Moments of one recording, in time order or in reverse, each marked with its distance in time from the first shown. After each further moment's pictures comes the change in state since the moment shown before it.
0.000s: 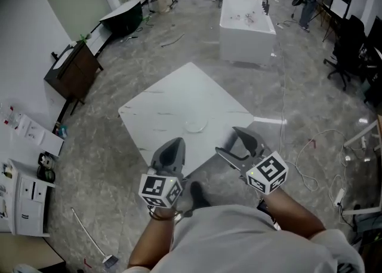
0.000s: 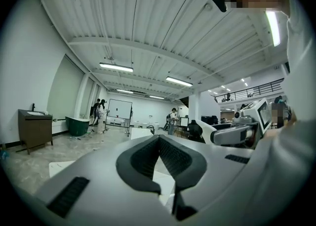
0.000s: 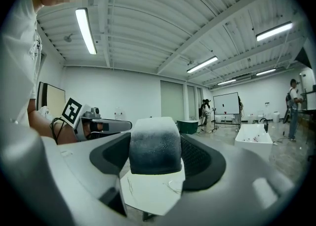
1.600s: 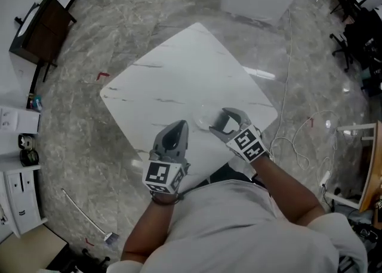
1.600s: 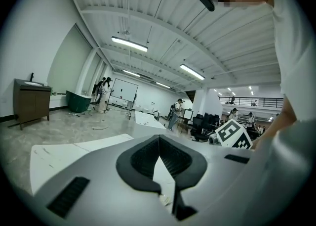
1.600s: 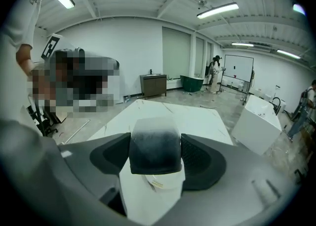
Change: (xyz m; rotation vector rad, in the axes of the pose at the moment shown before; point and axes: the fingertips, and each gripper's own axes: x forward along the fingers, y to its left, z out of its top) left arm 0.198 0.260 -0.131 -0.167 0.144 -0.022; right arm 0.329 -0.153 -0.243 -0.020 0.570 0.045
